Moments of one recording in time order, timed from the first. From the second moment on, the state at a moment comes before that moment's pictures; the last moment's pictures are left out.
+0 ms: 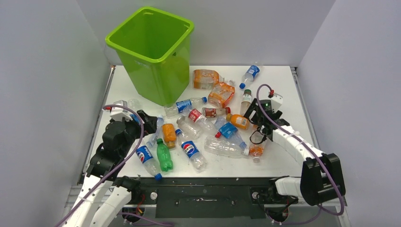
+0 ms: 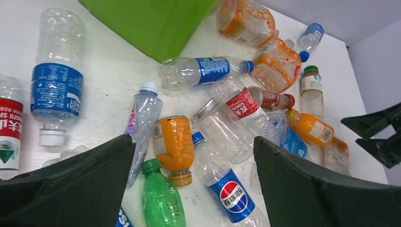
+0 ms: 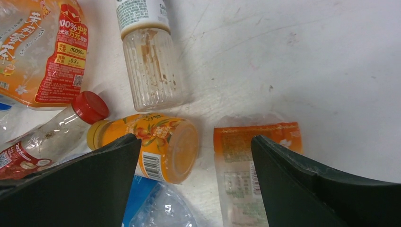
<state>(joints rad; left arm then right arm) -0.36 0.56 0.74 -0.48 -0.22 -0.54 0.26 1.24 0.74 -0.24 0.37 0.63</state>
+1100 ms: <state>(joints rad) -0.36 0.54 0.73 -0.46 -0.14 -0.51 0.20 1.99 1.31 -0.19 0.30 0.49</state>
